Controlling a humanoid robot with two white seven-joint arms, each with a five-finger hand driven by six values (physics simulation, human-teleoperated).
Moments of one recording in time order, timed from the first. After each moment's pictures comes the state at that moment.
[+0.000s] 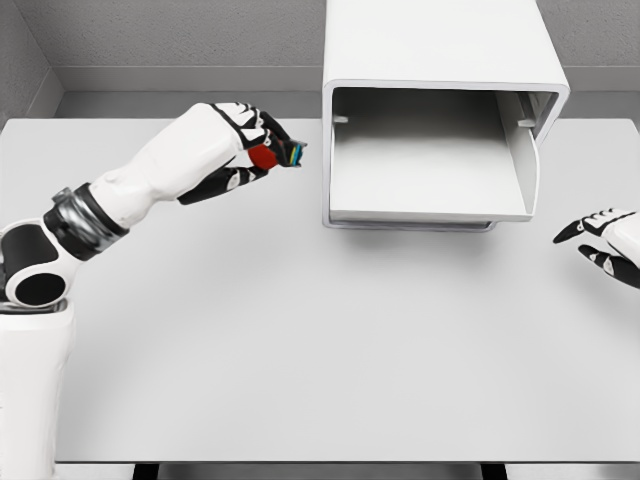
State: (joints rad) left arm -0.33 0.18 0.00 -1.80 -0.54 -0.61 -0.61; right arm 0.10 -0.80 -0.09 -1.52 0.38 -0.61 0.20
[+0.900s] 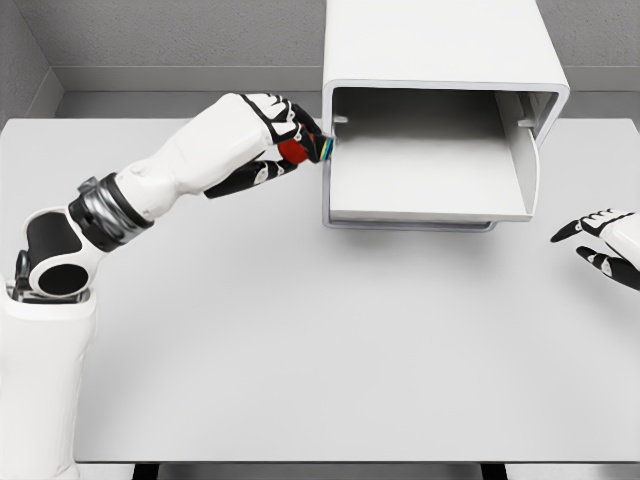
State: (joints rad) left arm -0.37 0.15 -0.05 -1.80 -0.54 -0.61 -0.61; right arm 0.10 -0.79 -0.09 -1.52 0.38 -0.61 0.21
